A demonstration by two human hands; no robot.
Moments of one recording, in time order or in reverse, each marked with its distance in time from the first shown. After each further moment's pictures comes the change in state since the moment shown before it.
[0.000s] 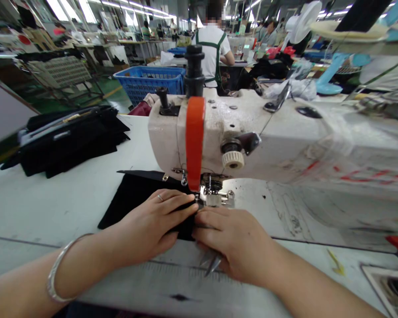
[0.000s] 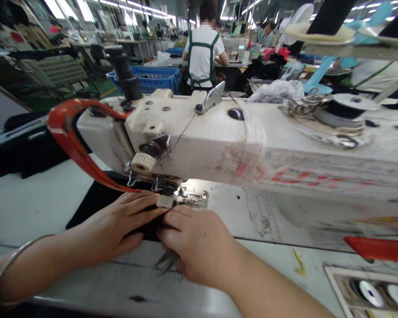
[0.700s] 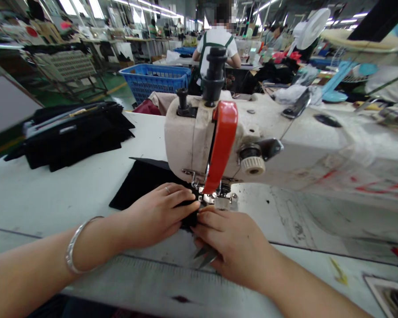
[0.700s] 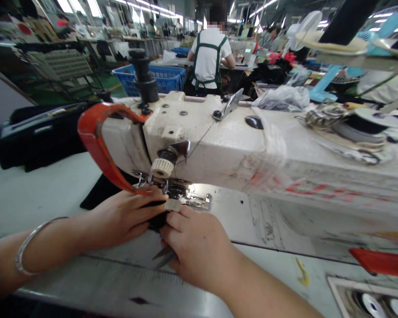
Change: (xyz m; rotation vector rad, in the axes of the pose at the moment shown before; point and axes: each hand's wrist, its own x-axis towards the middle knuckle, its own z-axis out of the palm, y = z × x) left_hand 0.010 -0.011 0.003 0.165 0.134 0.159; right_hand 0.013 -0.007 0.009 -0.031 -0.046 0.065
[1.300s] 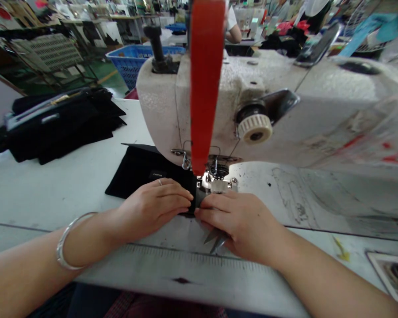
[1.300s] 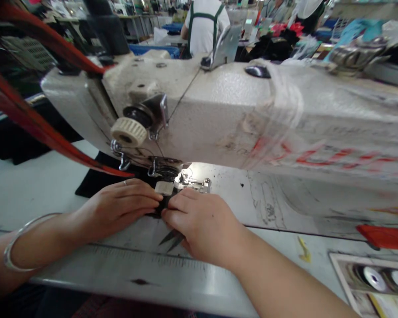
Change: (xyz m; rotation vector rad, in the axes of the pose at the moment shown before) left_hand -0.011 0.003 0.010 -0.416 0.096 -0.146; right_hand -0.011 0.015 -0.005 -0.032 0.092 -0.093
